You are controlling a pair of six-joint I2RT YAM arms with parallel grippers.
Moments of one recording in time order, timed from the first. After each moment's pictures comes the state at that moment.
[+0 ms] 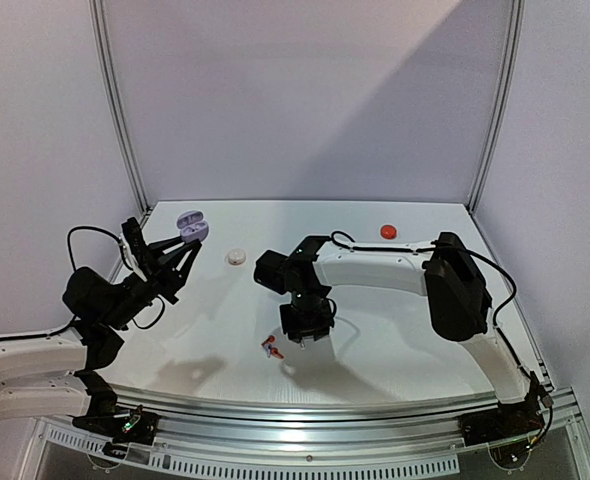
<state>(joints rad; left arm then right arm) -0.58 0.92 0.21 1.06 0.25 -0.09 1.06 2.40 2.03 -1.16 0.04 0.91</state>
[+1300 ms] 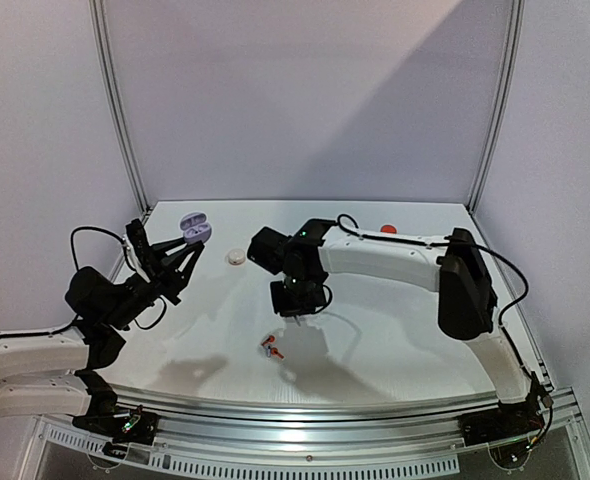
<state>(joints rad) -0.58 0.94 0.21 1.07 0.25 -0.07 1.06 2.38 2.11 -1.10 0.16 0.87</state>
